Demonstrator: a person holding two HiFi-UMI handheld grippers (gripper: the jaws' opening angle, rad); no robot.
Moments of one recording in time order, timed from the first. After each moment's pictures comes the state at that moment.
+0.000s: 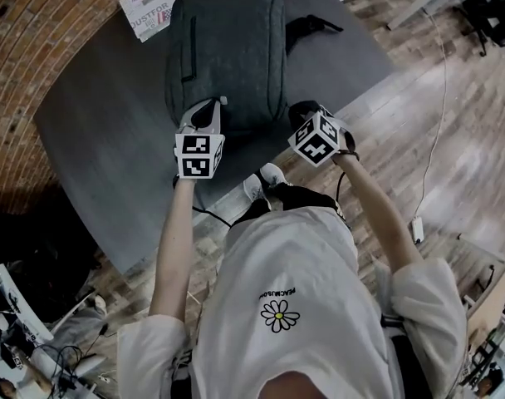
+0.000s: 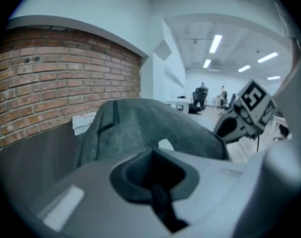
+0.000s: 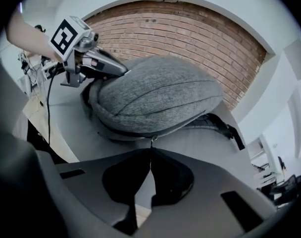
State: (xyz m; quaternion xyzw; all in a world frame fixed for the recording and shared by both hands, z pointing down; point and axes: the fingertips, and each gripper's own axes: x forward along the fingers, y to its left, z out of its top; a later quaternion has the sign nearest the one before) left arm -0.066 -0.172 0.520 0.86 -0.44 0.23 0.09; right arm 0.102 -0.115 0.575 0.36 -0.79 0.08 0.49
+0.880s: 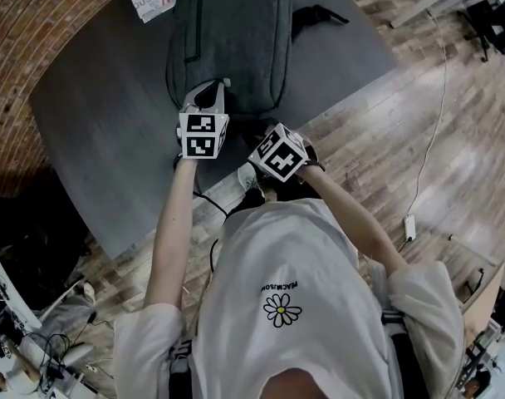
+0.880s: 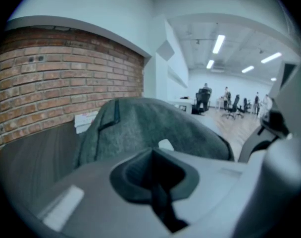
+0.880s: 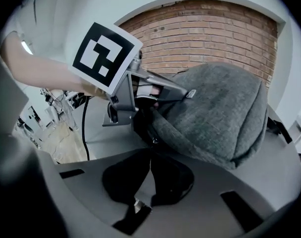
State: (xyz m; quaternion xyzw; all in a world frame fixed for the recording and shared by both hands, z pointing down) left arm -0.061 -0.173 0.525 0.86 -0.45 0.22 0.09; right arm -0.036 -0.042 0.567 0.26 -0.86 0.19 0.40
